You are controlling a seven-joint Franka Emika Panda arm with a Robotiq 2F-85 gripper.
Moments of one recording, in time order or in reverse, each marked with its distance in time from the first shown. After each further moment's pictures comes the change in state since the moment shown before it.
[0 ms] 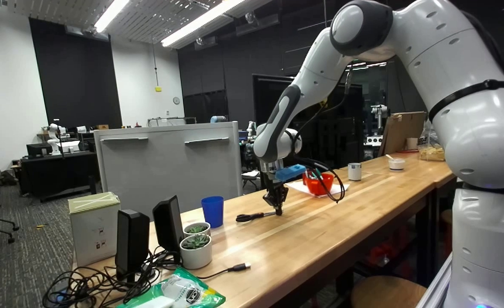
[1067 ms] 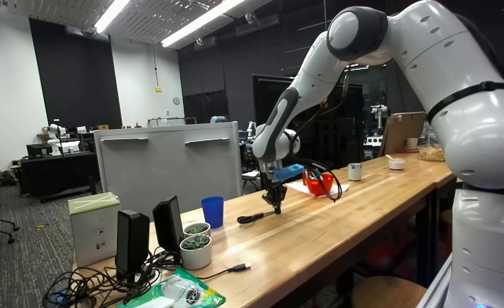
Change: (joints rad) arm 0.000 0.033 -0.012 0.052 -0.008 -0.006 0.000
